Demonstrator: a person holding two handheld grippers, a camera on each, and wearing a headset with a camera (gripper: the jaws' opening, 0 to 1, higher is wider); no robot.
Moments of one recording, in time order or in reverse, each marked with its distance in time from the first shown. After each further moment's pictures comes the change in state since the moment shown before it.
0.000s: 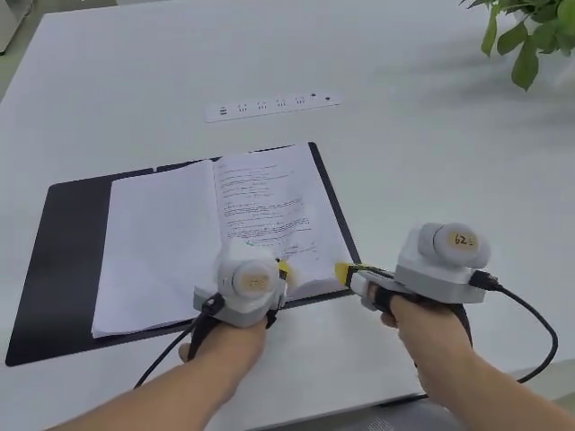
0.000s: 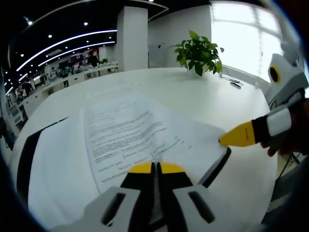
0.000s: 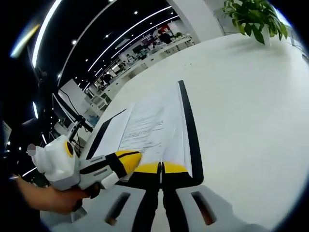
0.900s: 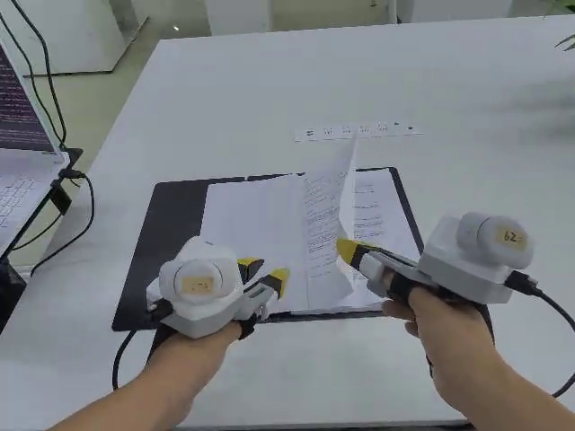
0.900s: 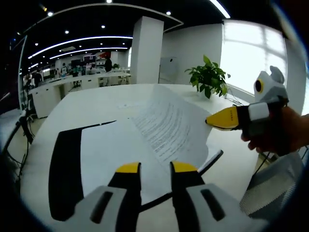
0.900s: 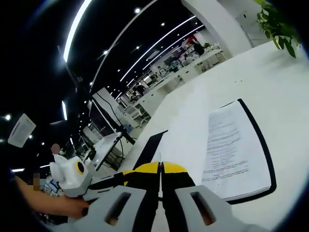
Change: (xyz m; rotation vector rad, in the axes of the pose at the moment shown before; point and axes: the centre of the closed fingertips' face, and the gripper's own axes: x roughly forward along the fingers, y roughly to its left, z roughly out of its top) left arm -0.144 0.092 0.020 -0.123 -0.116 0.038; right arm 0.002 0.164 0.027 -0.043 -0.104 0.321
